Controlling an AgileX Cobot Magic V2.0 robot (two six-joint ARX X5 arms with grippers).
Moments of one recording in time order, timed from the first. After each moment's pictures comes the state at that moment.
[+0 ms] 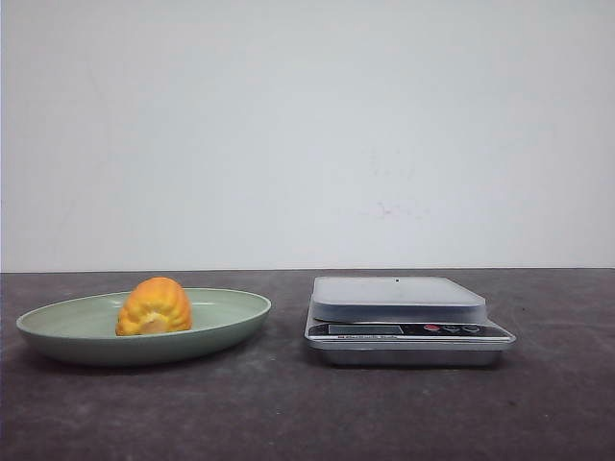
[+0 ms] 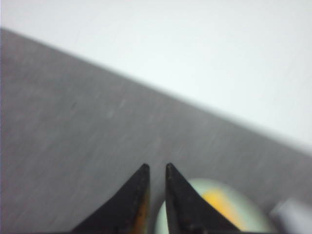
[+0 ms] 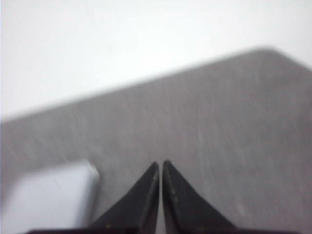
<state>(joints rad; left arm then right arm) -0.02 0.13 0.27 -0.15 0.00 -0.44 -0.01 0.14 0.29 -0.23 -0.04 0.34</state>
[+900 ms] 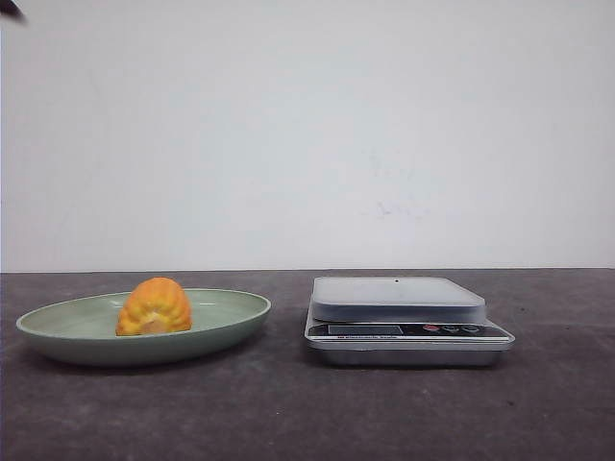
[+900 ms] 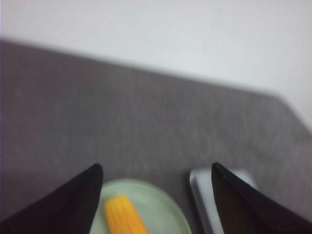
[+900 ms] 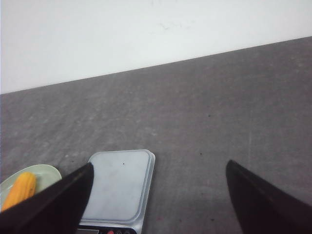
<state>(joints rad) -0.30 1.01 0.95 -0.34 0.09 -0.35 0.02 0.52 0.82 -0.61 -0.22 0.27</state>
